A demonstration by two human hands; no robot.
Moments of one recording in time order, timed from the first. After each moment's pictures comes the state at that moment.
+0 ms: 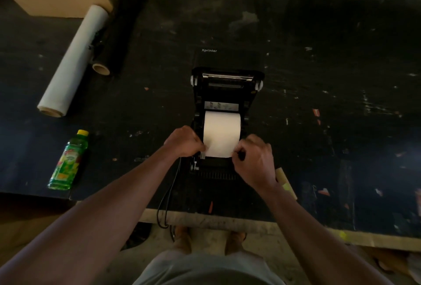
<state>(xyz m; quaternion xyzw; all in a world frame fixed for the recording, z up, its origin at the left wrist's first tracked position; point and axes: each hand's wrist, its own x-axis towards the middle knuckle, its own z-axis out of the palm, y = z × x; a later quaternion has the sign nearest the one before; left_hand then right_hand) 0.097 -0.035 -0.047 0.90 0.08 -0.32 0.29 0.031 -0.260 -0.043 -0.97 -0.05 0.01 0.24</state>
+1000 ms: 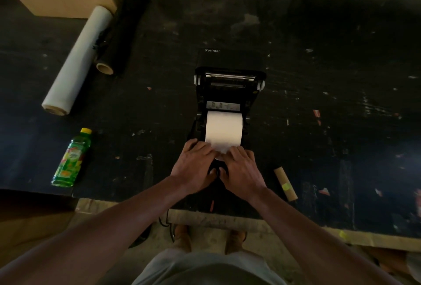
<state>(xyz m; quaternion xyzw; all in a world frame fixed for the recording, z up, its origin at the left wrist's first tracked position) 0.017 -0.052 -0.048 0.96 -0.23 -0.09 0.10 0.008 -0.236 -0.052 -0.97 -0.19 0.10 0.14</state>
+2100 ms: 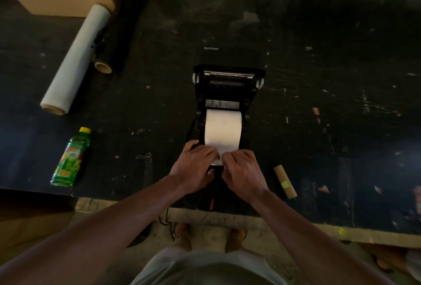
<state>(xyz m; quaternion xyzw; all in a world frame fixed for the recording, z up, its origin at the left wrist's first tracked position) 0.013 -0.049 -0.053 0.95 -0.26 -0.09 0.13 -0.001 -0.243 -0.054 -0.96 -0.22 0.04 0.16</state>
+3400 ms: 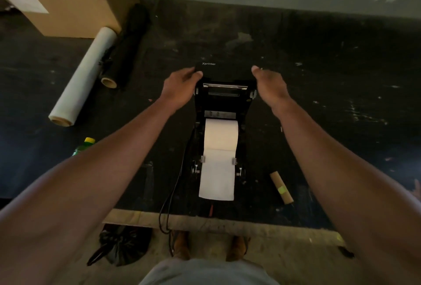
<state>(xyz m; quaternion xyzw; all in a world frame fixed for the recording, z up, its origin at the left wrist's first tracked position) 0.160 -0.037 0.088 0.89 0.08 -0.03 0.45 0.166 -0.272 0.094 -0.88 0.13 0.05 0.46</state>
